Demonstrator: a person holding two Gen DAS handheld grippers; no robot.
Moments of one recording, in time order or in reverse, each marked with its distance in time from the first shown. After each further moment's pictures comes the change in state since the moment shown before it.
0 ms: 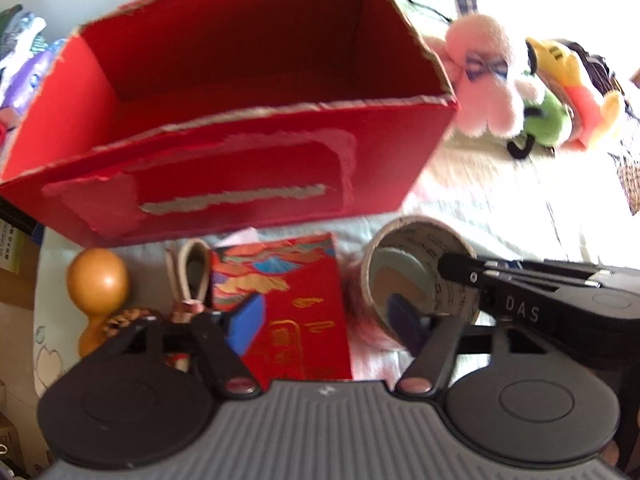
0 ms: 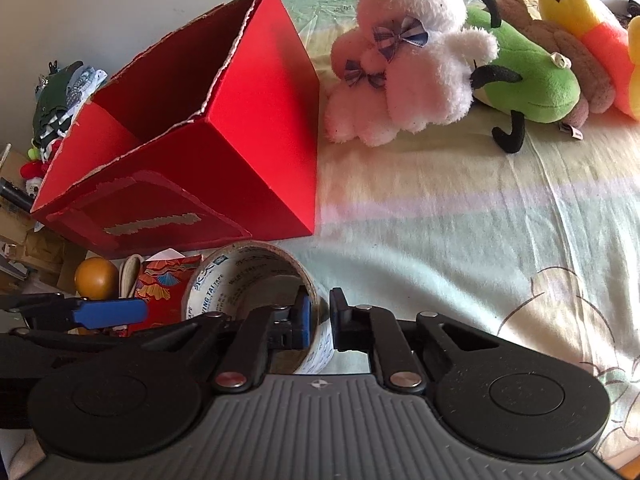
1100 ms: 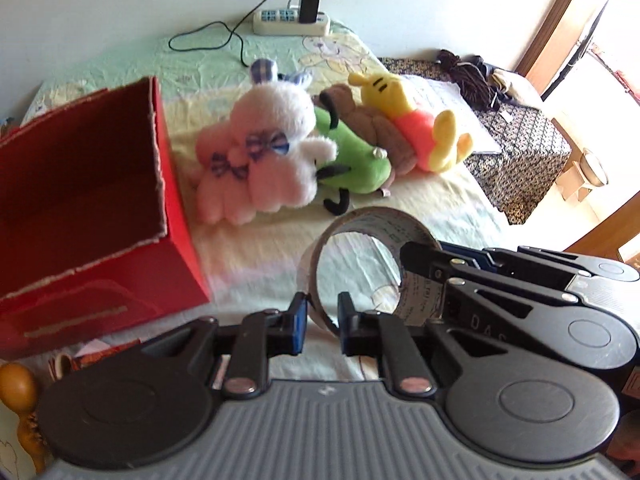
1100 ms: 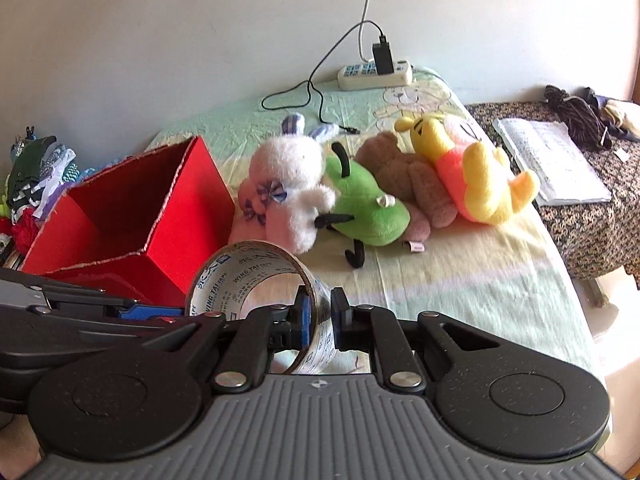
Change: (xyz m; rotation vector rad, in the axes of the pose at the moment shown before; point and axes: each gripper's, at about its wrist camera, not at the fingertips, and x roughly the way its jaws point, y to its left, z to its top) left arm -0.047 -0.112 0.031 0.218 -0.164 -0.232; right arm -0.110 -0.057 0.010 -0.026 -0.315 -0.154
